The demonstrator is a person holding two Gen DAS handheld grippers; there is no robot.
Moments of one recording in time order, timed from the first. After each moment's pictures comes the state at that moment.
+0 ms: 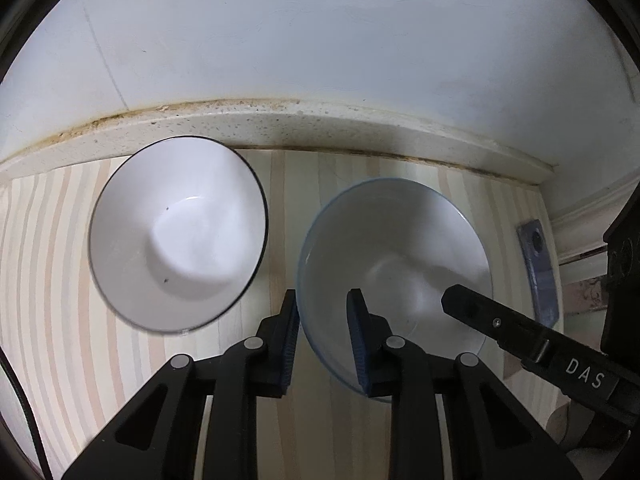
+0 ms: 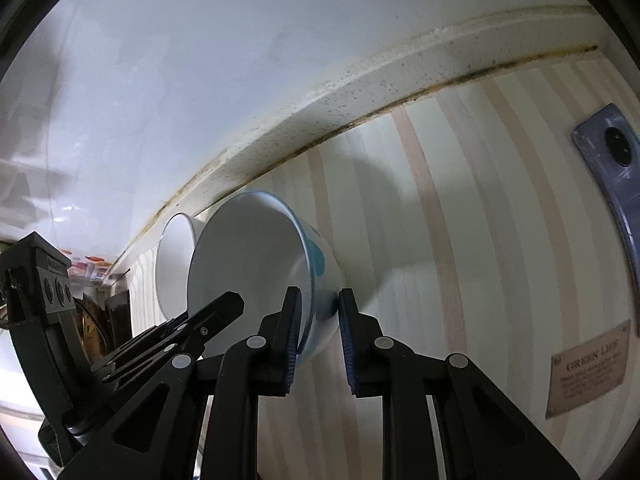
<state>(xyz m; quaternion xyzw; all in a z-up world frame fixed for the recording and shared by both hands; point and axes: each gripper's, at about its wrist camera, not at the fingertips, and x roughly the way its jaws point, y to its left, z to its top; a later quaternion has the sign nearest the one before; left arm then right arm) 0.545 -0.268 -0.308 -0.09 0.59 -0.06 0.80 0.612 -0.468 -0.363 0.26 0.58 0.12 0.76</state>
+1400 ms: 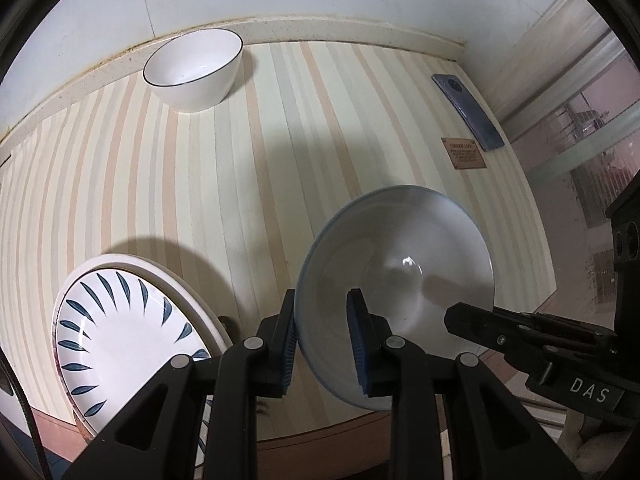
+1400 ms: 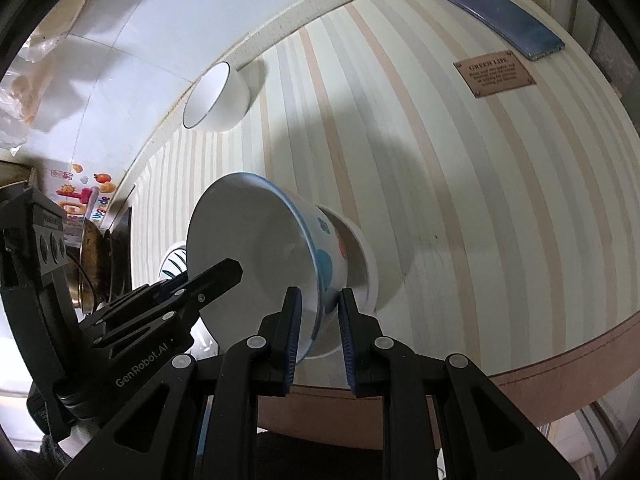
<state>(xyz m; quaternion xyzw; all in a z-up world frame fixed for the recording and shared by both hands) 0.358 -0.286 -0.281 -0.02 0.62 -0.13 0.77 0.371 -0.456 -0.329 0.25 0.62 0.10 0.74</state>
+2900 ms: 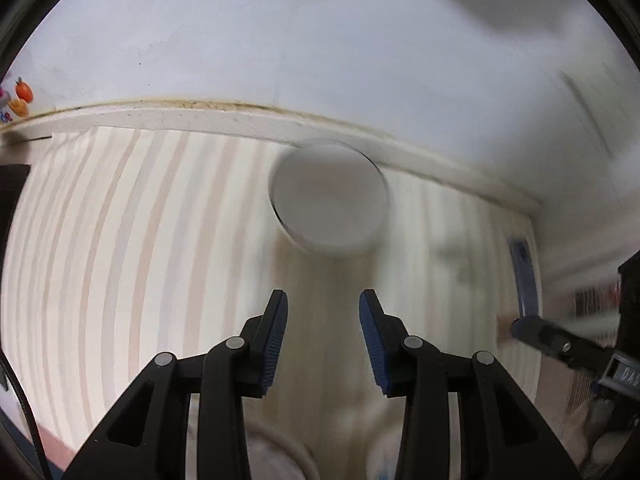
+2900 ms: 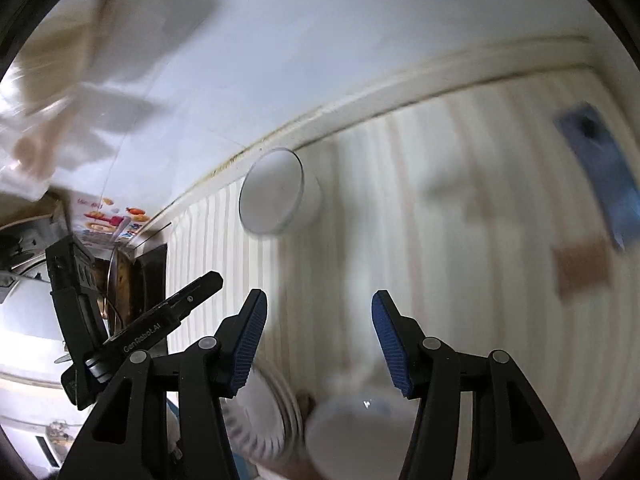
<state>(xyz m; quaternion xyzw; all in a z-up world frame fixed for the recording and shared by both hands) 0.517 -0.155 -0.263 -0.16 0.58 -0.01 0.80 0.560 -0.422 -0.288 0.24 0.60 0.17 0.75</state>
